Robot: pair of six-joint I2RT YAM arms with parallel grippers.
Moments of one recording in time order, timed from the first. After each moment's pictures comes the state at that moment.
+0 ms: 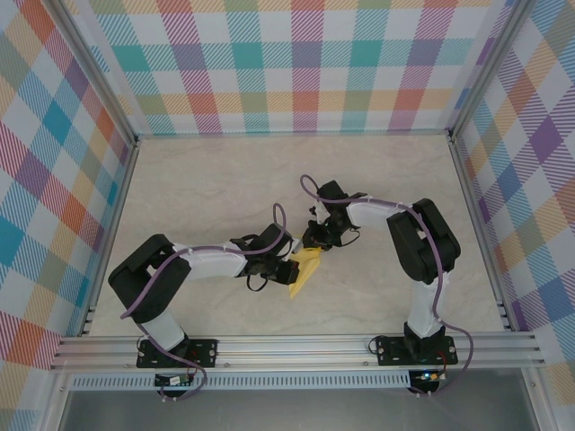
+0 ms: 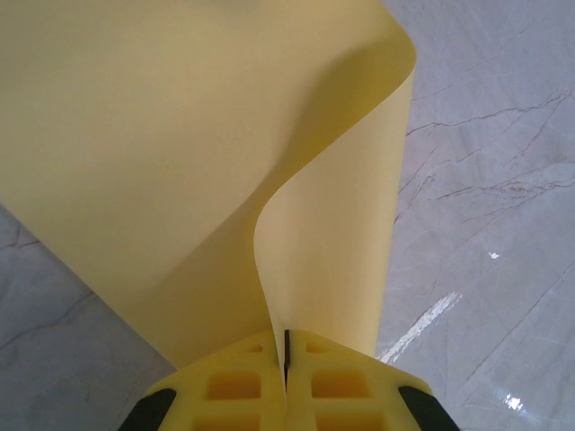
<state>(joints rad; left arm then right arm) -0.82 1.67 0.80 -0.18 0.28 -0.45 0.54 1.94 1.17 -0.54 -0.51 0.50</state>
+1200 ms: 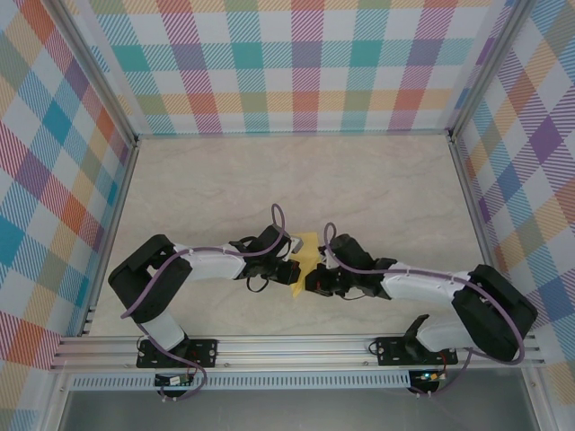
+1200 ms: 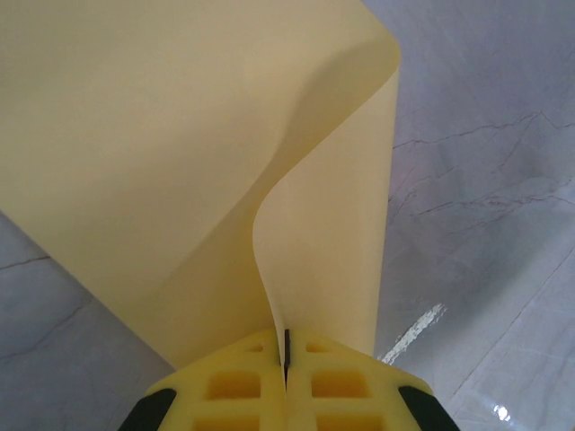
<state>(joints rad) -0.82 1.67 0.76 -0.09 0.30 -0.47 0.84 1.33 0.49 0.00 -0.47 1.03</state>
